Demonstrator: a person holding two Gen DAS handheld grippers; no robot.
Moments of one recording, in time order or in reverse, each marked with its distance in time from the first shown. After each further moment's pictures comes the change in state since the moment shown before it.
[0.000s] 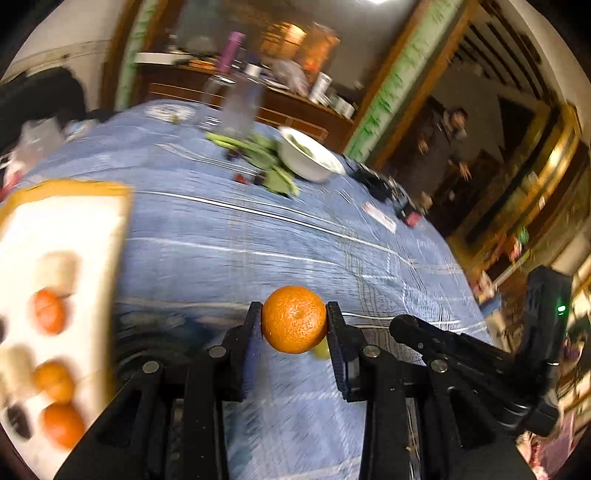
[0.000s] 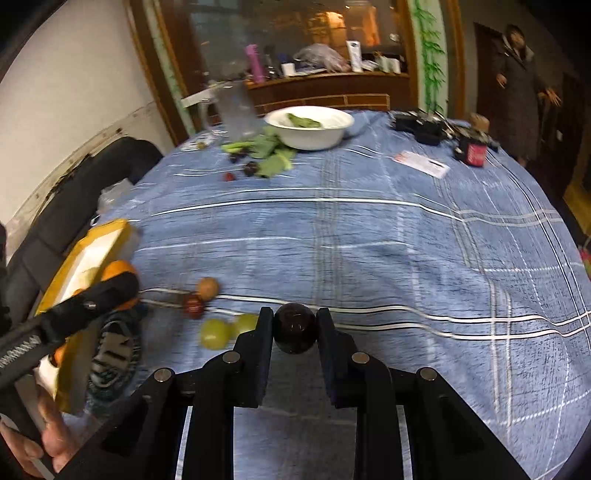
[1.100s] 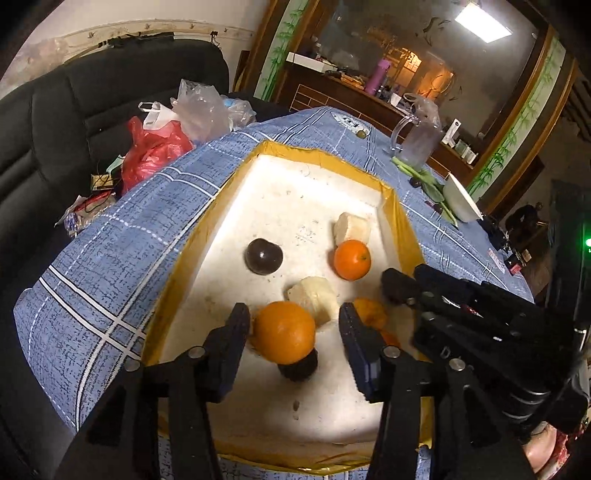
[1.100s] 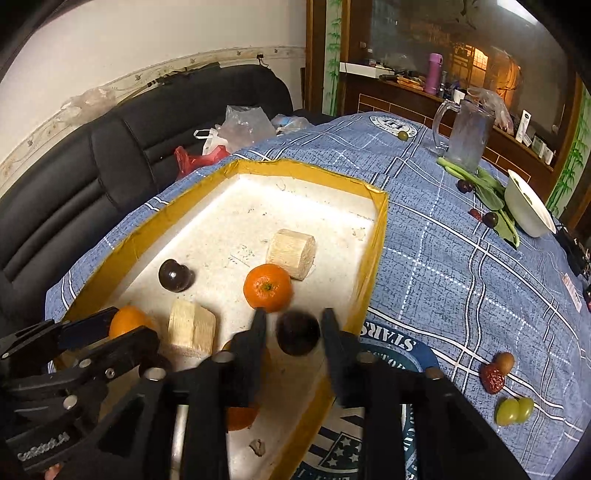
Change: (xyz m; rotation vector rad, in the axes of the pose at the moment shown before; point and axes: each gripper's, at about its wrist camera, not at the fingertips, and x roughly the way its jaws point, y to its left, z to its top) left arm -0.110 0.158 -0.047 -0.243 -0.055 0.338; right arm 0.061 0.266 -0.016 -0.461 0.070 0.154
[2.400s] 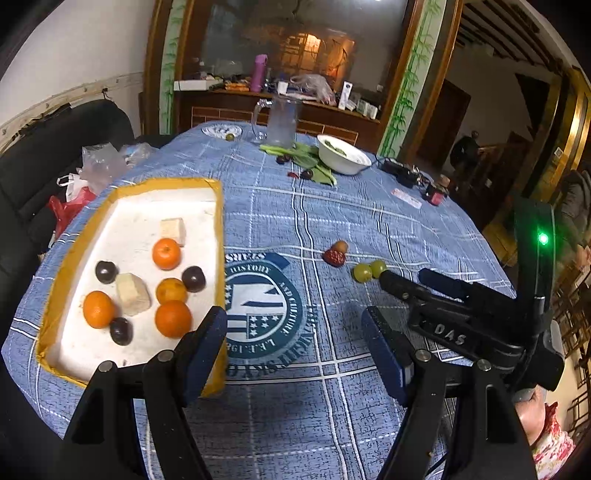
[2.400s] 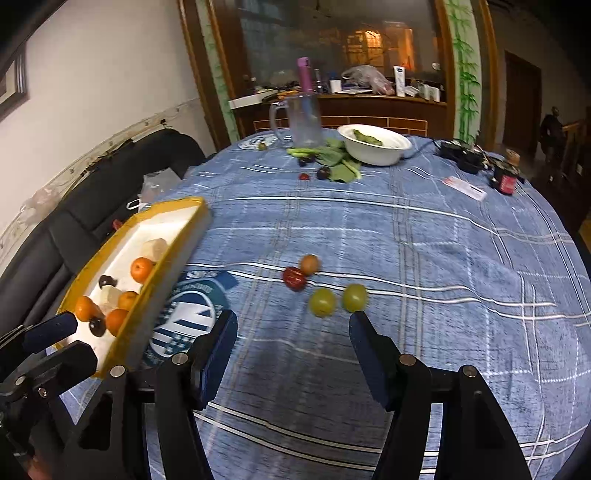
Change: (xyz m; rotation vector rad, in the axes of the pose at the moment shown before) left arm -0.042 -0.163 -0.055 0.344 0.000 -0.133; right arm -0.121 -0.155 -0.114 0.362 -0.132 -0.115
